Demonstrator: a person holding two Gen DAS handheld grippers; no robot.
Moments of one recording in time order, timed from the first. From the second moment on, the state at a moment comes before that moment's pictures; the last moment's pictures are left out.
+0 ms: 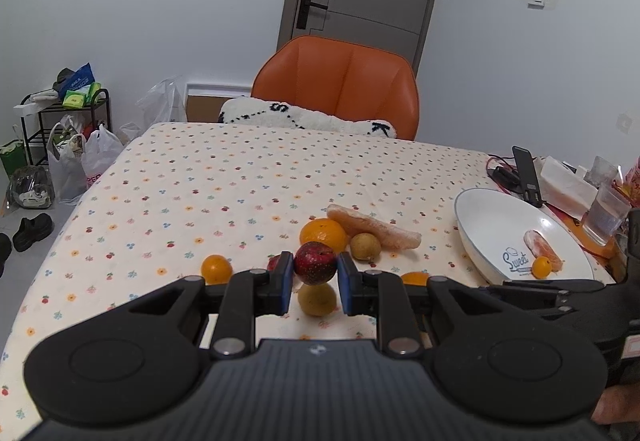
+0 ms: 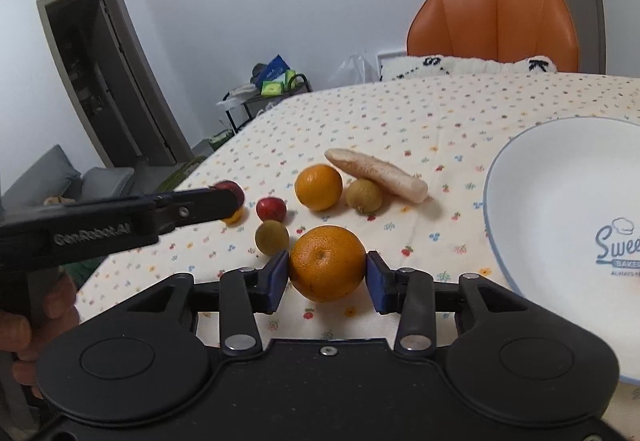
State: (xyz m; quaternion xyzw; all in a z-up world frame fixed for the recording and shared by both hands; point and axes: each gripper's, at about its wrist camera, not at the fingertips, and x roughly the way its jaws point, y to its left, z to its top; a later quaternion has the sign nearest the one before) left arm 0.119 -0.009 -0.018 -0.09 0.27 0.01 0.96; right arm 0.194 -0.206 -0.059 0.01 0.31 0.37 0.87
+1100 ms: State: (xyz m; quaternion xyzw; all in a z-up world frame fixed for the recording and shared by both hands) left arm 0.166 -0.127 -0.006 -0.04 0.26 -0.10 0.96; right arm 0.197 -0.333 -0.025 0.07 0.25 0.24 0.93
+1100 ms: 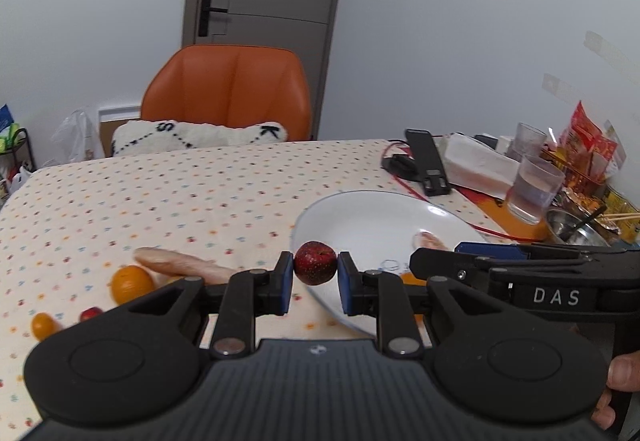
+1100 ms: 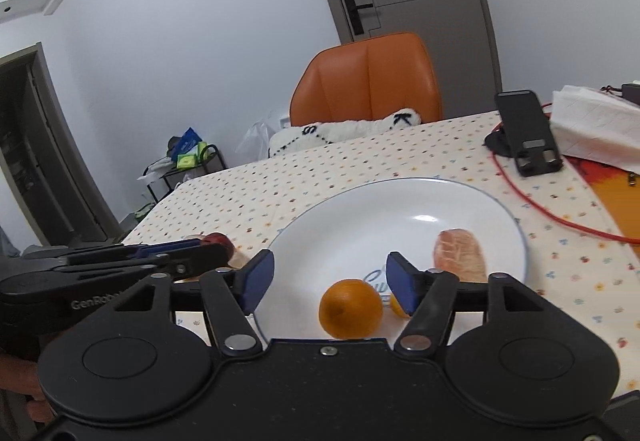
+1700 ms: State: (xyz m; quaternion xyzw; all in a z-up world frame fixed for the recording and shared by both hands) left arm 0.166 -0.142 -0.005 -0.04 0.27 -0.10 0.96; right arm 0.191 -0.360 -0.032 0.07 0.25 0.20 0.94
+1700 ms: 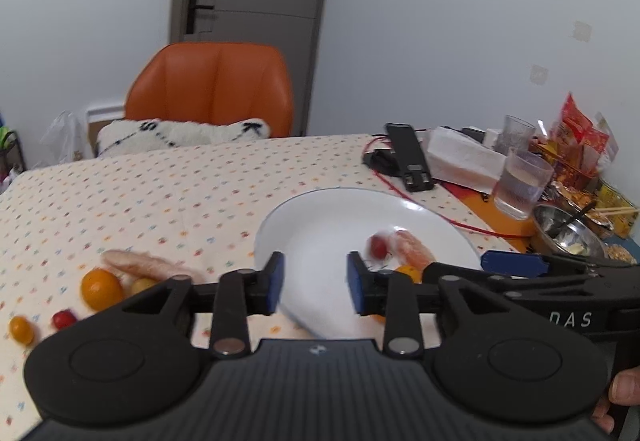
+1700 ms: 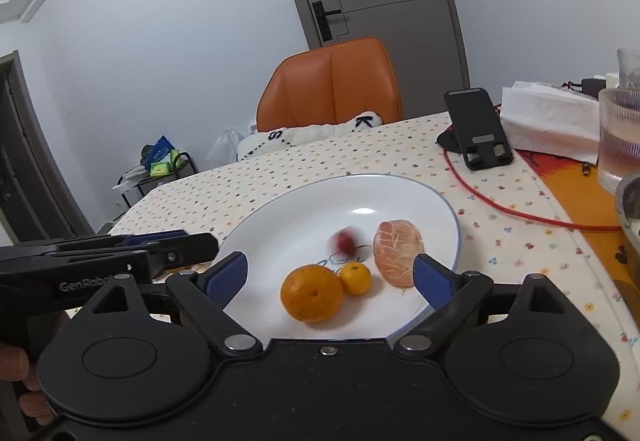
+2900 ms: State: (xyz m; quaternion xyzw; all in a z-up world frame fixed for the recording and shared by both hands) left arm 0.104 -0.021 -0.007 -0.07 0.26 0.03 0.96; right arm 0.182 -0.271 -0.030 0.03 0.25 0.28 0.93
